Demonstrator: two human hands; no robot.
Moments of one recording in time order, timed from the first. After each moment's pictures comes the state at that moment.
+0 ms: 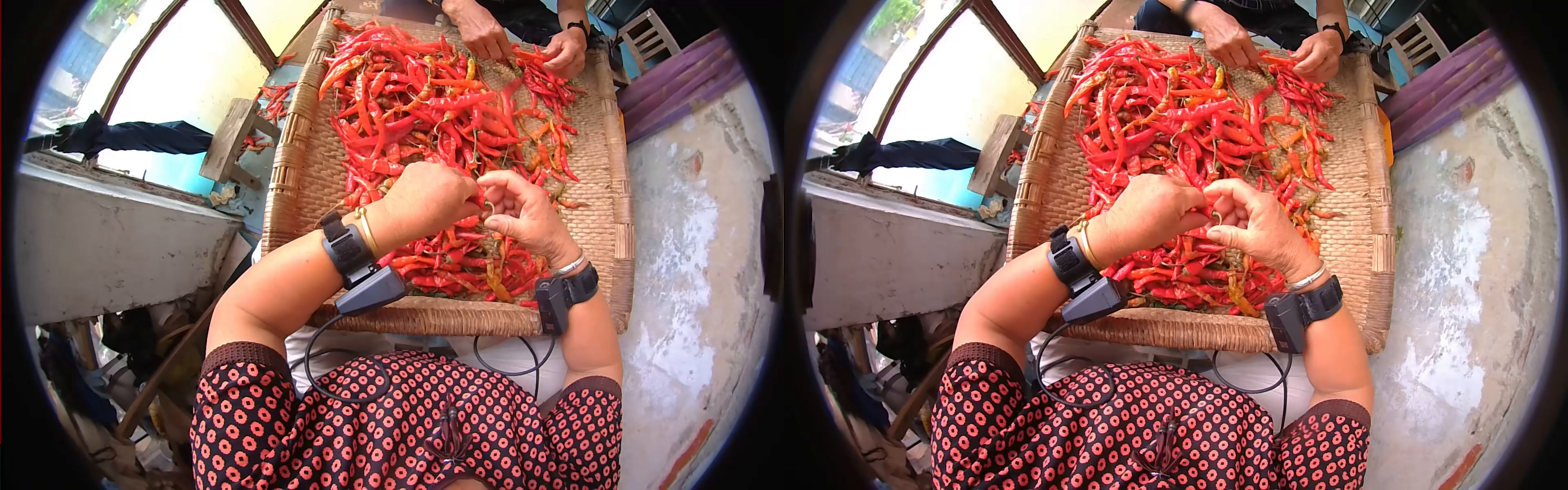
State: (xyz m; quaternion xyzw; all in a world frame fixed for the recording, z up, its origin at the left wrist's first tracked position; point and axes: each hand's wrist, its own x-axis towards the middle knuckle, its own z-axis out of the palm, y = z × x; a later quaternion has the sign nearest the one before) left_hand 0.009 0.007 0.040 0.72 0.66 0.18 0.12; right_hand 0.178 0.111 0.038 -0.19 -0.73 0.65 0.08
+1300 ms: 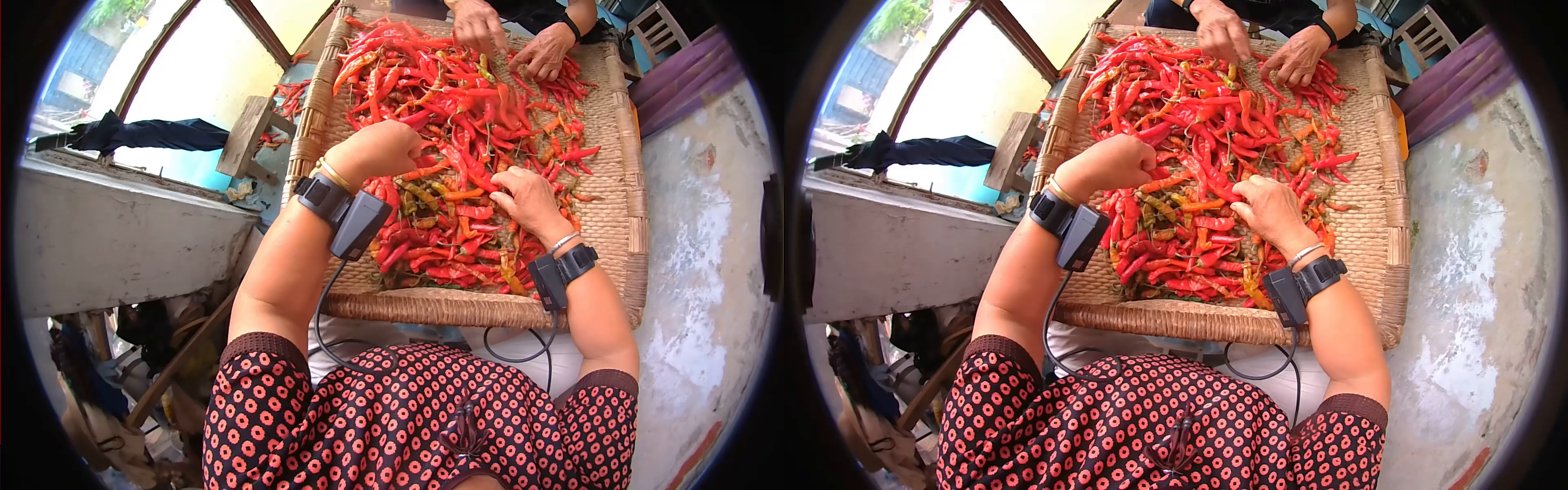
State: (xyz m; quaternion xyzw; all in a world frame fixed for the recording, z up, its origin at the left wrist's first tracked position) left_hand -0.077 0.010 0.033 0.68 0.70 0.04 0.23; right_hand 0.172 0.131 -0.019 -0.18 -0.96 0.20 0.12
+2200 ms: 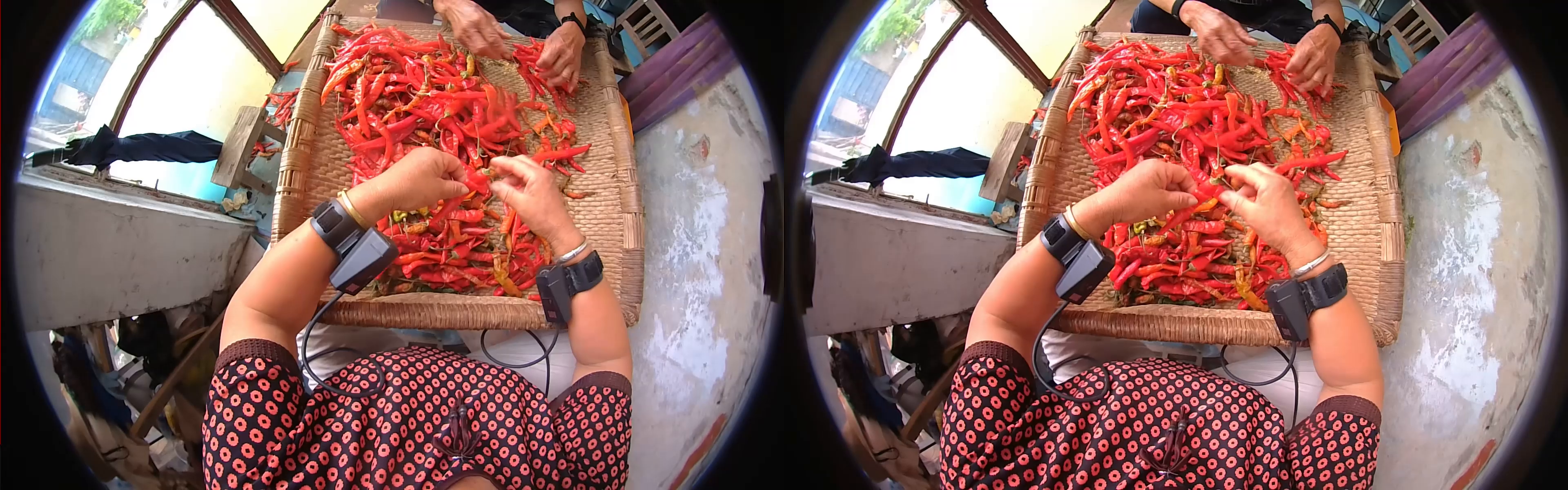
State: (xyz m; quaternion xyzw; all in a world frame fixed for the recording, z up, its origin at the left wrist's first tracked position) left_hand -0.015 0.016 0.034 0.53 0.64 0.28 0.49; right_hand 0.173 0.123 0.023 -0.24 -0.84 0.44 0.19
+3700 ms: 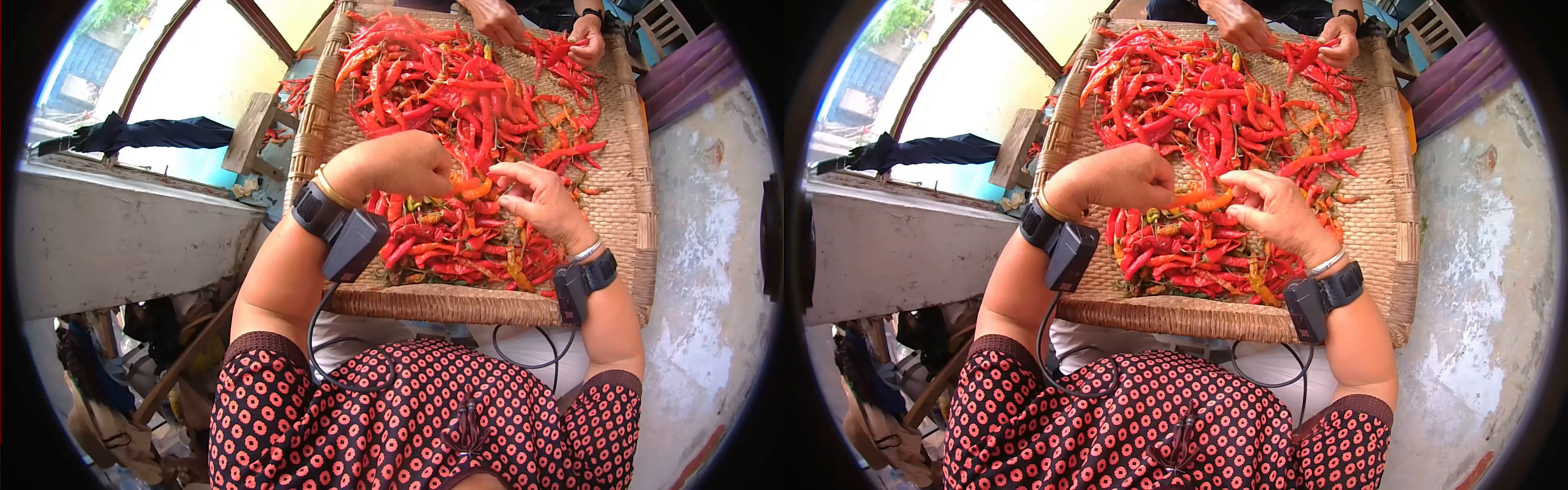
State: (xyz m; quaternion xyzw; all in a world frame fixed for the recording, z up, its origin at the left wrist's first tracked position) left_hand -0.040 0.002 0.078 0.65 0.64 0.09 0.41; right_hand 0.177 0.115 0.028 -0.20 -0.80 0.55 0.08
